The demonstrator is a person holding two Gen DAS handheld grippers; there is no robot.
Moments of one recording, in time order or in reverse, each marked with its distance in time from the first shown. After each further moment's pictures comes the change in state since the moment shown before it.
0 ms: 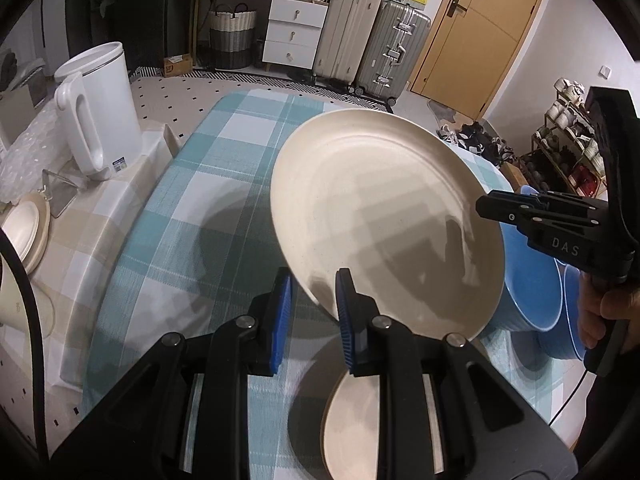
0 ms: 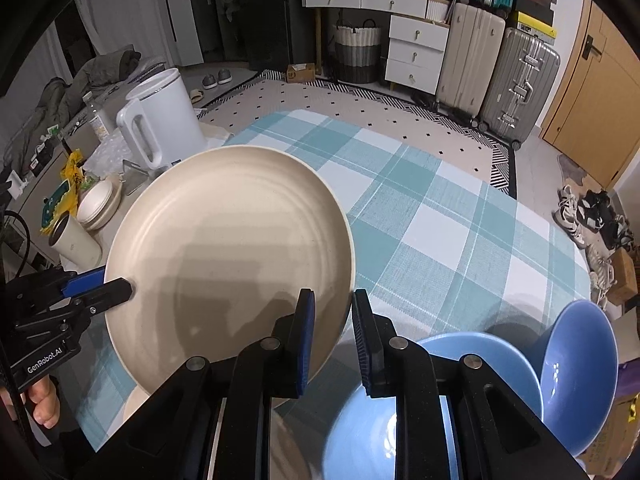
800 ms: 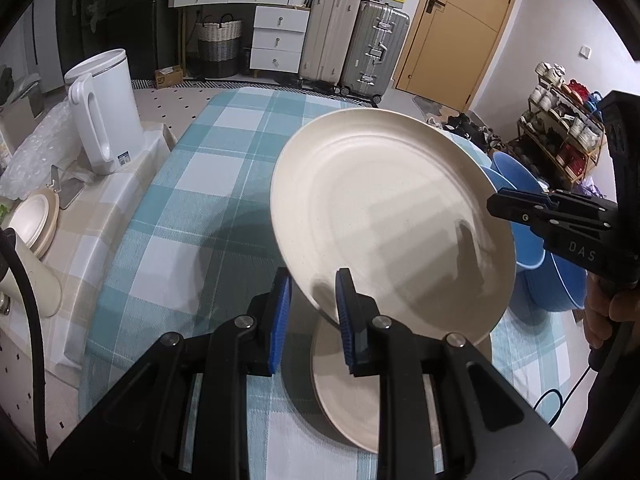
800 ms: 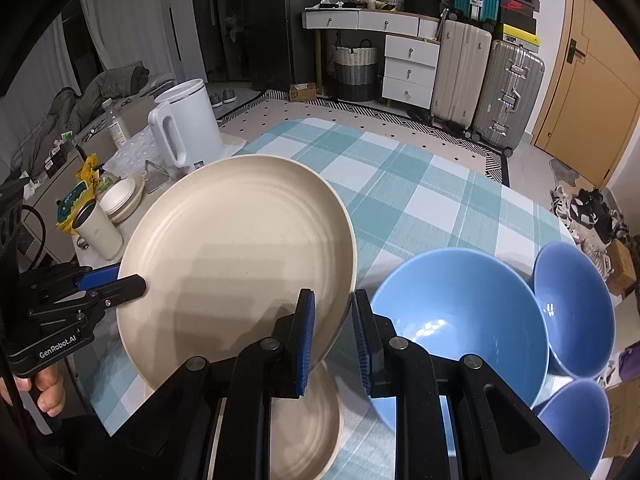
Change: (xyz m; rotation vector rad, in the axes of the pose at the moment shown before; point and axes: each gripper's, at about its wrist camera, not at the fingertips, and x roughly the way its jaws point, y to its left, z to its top) left arm -0.048 -0.020 -0.065 0.070 -0.023 -0.015; right arm -0.062 0.027 -0.077 0.021 -0.086 0.001
